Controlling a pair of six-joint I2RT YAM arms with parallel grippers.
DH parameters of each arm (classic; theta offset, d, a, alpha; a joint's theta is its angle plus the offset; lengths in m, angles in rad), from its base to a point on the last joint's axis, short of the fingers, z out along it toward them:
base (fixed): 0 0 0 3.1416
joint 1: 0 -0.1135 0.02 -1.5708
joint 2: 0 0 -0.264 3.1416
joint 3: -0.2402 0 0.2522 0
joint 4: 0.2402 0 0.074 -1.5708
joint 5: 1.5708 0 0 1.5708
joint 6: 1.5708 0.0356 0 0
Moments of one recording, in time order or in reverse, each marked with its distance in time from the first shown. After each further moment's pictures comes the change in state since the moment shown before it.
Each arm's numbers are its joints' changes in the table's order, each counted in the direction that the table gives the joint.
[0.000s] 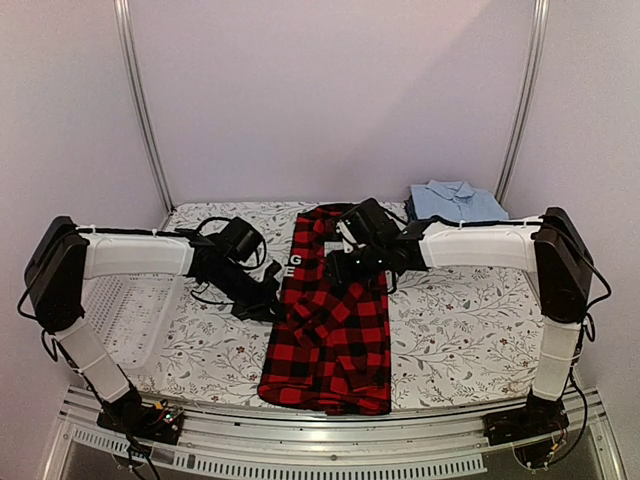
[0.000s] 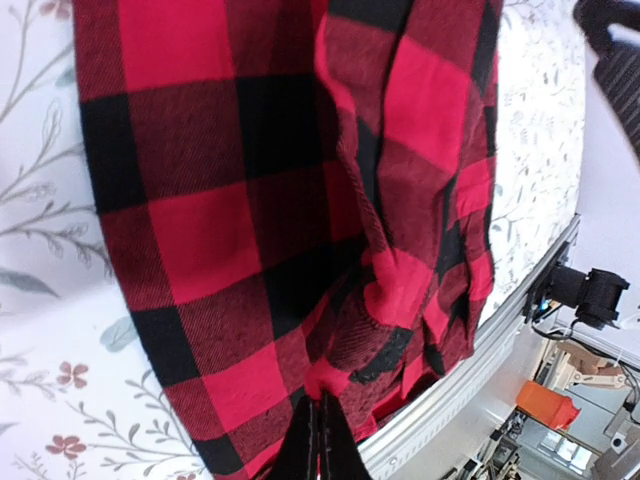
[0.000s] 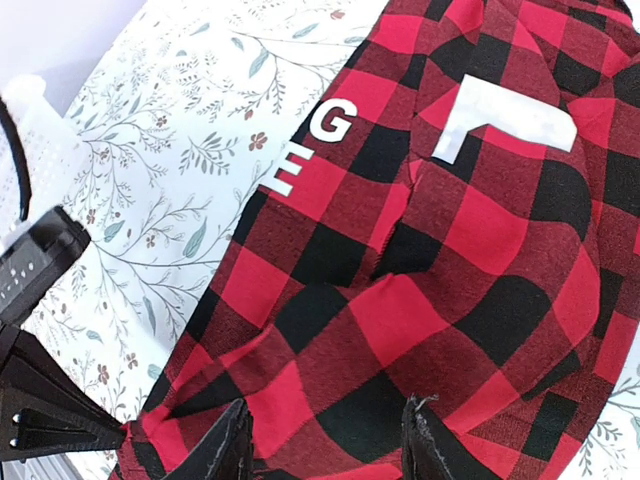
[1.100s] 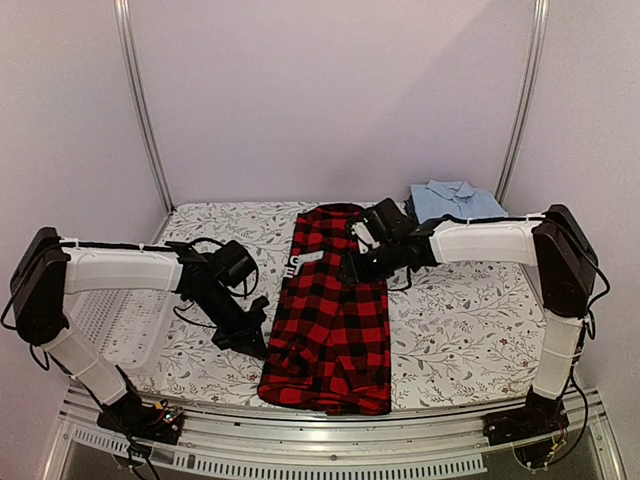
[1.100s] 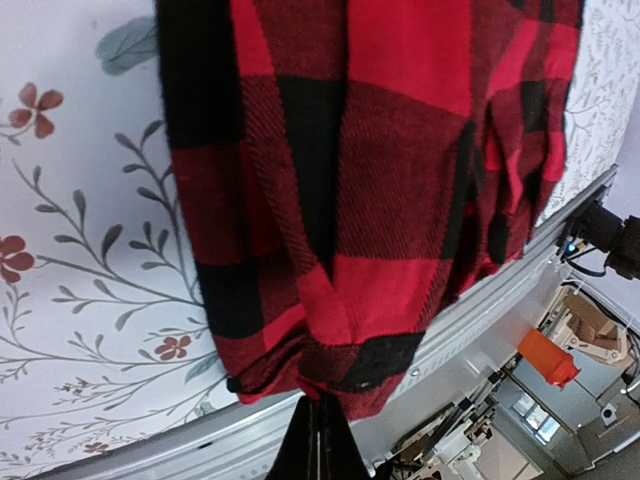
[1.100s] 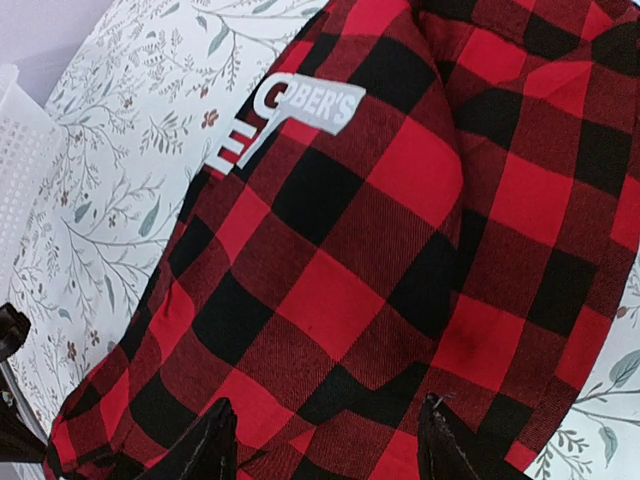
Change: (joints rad) left arm 0.065 0.121 0.122 0.217 0.060 -0.066; right arm 0.097 0.011 0.061 -0.005 -0.123 -0.072
